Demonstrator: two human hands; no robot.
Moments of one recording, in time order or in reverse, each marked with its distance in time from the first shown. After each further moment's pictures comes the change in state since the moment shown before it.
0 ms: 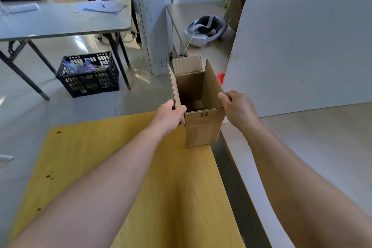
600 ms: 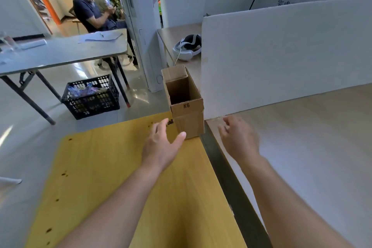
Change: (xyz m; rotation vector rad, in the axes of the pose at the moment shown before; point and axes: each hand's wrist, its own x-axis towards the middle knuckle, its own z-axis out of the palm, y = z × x) left_hand -0.135 -0.029 0.022 0.403 0.244 0.276; right_hand -0.146 0.030 -0.039 -0.195 0.138 -0.041
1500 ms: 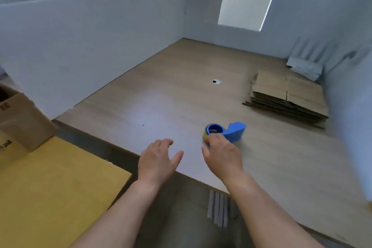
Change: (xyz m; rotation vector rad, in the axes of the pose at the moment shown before) left_hand -0.294 0.122 0.097 0.074 -0.510 0.846; right_hand -0.383 0.120 -0.132 -0.331 0.173 0.682
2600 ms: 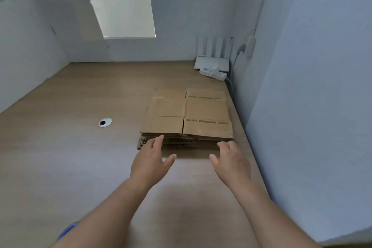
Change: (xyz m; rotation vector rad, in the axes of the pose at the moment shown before) left_hand 0.240 0.340 0.211 0.091 -0.321 0.305; right_hand 0.137 0.420 -0.058 0.081 0.075 0.517
